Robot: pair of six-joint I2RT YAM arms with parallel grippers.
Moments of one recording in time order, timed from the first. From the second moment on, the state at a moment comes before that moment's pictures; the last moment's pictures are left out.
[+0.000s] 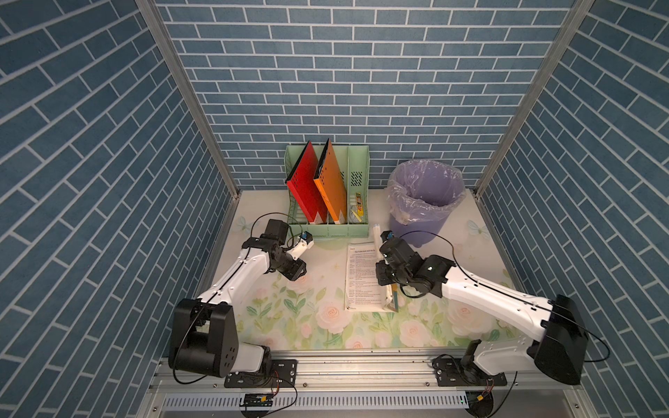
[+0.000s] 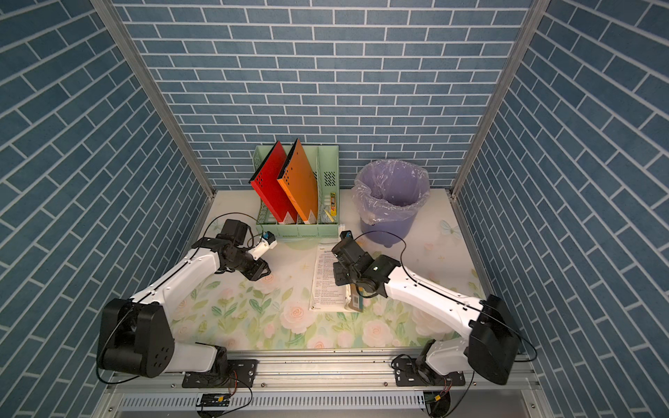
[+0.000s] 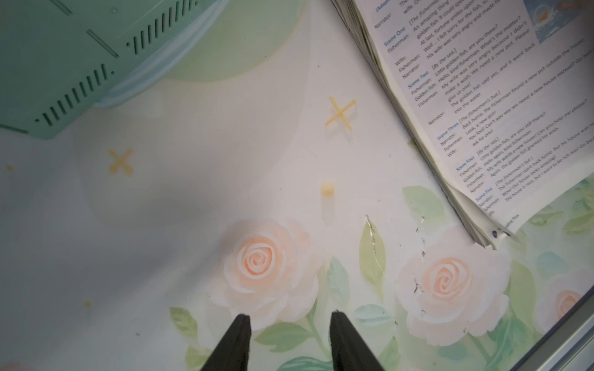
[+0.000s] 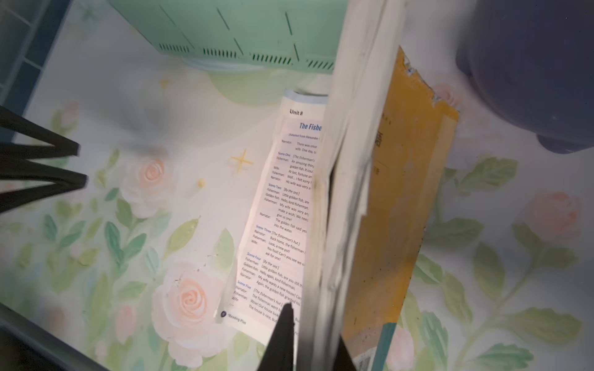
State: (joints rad) left arm -0.15 1.40 0.98 -0.82 0.28 0.47; right arm 0.97 1.45 1.06 -0.59 0.16 0.56
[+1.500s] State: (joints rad) left arm -0.61 1.96 1.29 -0.63 0.21 0.36; right arm 0.47 1.54 0.36 0.59 -0.47 0.90
